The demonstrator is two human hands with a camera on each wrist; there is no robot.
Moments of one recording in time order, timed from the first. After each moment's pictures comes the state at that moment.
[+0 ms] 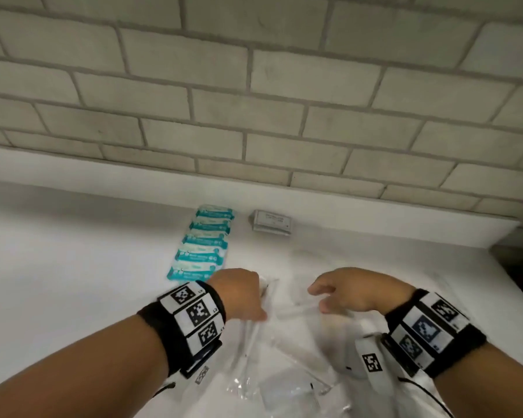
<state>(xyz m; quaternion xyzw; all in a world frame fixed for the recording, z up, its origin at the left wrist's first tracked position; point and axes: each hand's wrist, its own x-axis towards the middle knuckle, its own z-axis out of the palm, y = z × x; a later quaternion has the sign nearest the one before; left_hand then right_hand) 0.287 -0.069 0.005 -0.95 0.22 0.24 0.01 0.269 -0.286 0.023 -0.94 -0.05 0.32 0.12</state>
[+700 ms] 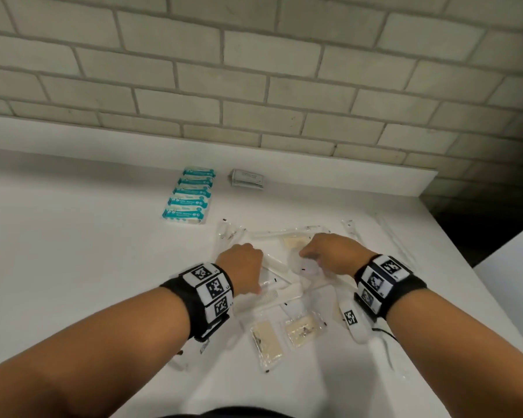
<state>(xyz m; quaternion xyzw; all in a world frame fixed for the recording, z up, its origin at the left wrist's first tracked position) 0.162 -0.089 -0.012 -0.95 0.28 0.16 -0.05 0.155 -0.308 0.006 -0.98 -0.05 0.20 0.02</state>
